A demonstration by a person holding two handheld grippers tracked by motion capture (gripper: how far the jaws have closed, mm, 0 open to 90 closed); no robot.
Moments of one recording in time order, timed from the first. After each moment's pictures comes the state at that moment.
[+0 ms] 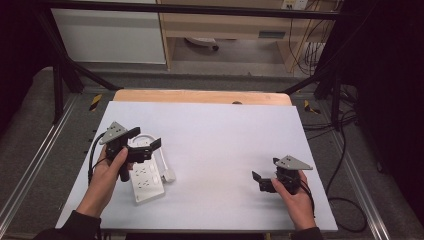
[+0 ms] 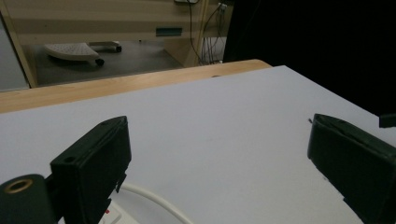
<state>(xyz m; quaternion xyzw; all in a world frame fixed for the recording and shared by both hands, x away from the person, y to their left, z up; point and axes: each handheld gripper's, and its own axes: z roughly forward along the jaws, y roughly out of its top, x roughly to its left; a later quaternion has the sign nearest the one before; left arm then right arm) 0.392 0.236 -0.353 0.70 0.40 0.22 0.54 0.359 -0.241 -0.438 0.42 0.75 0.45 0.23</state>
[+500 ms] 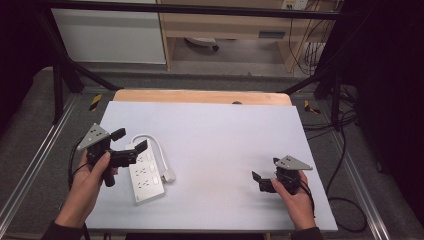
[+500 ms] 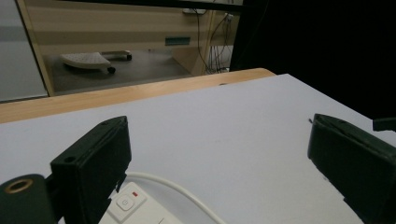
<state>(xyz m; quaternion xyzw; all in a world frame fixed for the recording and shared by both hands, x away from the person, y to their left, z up) 0.364 0.270 -0.335 0.68 0.41 0.24 0.55 0.359 -0.240 -0.437 0.42 0.75 0.45 0.23</state>
